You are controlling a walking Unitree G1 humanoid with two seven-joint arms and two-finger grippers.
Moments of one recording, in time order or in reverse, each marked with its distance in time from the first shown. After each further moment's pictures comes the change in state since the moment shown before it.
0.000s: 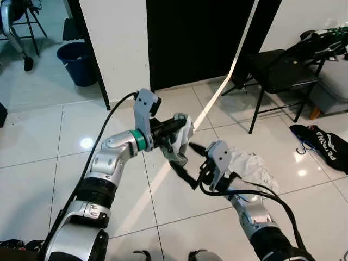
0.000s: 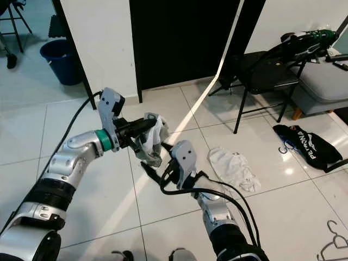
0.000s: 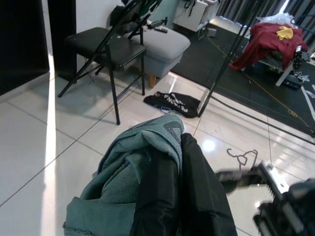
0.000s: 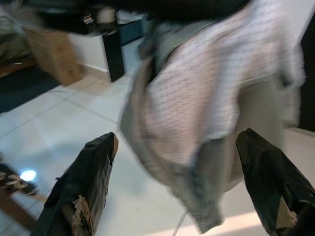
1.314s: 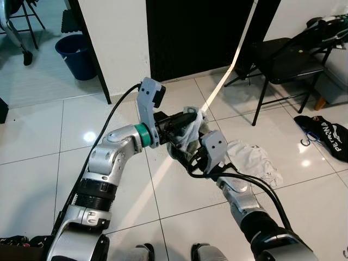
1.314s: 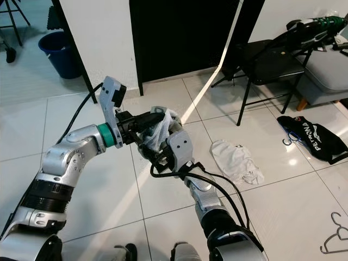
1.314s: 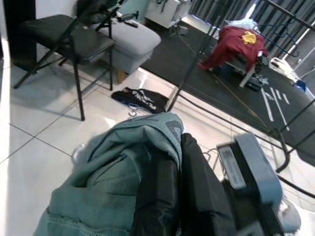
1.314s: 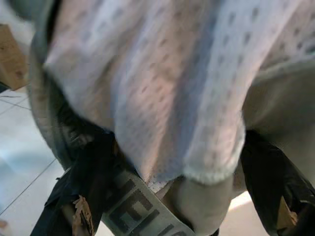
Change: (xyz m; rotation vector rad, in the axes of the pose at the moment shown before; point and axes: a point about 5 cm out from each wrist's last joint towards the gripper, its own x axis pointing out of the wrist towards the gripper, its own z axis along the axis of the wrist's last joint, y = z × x) left arm 0.002 -0.033 0.026 -0.084 -0.011 -0.128; right arm 0.027 -0.012 0.001 -0.049 0.022 -0.185
